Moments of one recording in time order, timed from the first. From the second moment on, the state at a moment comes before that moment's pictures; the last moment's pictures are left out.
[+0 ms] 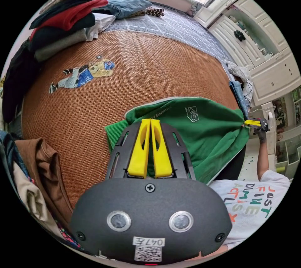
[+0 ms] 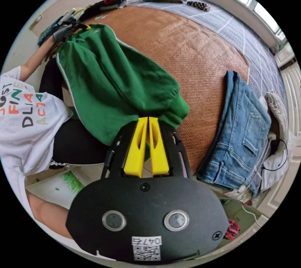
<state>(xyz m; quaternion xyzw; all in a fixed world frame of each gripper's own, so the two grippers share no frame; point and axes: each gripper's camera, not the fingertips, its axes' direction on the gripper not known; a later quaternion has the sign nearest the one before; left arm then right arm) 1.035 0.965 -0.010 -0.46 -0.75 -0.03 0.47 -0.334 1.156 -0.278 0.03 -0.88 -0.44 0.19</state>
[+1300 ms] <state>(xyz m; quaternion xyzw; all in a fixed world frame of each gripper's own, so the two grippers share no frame) 1.237 0.994 -0.022 -0.39 -0.85 0.10 0.35 -0.387 1.142 -0.258 -0.05 -0.89 -0.25 0.39</state>
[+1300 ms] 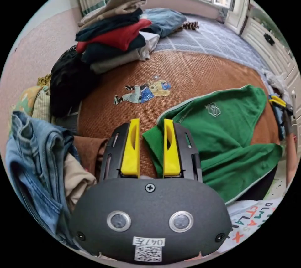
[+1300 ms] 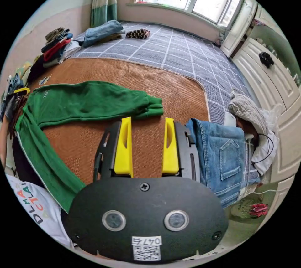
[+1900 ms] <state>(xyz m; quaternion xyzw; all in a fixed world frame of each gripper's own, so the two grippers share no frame) 1.536 1.229 -0.274 -0.20 -0.77 -0.11 0.59 -0.272 1.529 0.063 -0.41 -0.89 0.01 0.18</state>
